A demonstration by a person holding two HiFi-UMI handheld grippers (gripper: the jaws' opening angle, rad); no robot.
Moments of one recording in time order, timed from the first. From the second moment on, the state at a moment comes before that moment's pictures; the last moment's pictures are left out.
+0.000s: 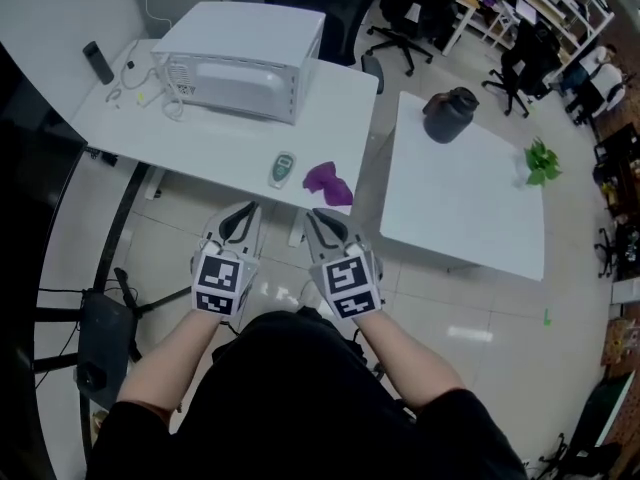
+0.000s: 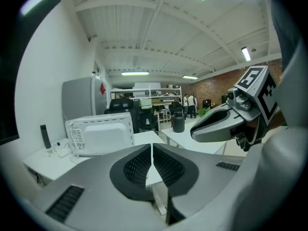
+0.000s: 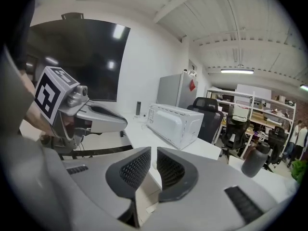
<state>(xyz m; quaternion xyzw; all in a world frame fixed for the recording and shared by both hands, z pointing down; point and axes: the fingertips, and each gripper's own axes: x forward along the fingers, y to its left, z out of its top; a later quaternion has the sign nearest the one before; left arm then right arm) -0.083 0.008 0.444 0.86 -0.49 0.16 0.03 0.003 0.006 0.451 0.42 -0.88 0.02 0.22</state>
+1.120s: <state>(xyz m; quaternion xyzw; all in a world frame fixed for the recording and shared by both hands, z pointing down) -0.067 0.051 0.426 0.88 -0.46 0.16 -0.01 -0.005 0.053 0.421 0.44 -0.88 -0.01 0.20</state>
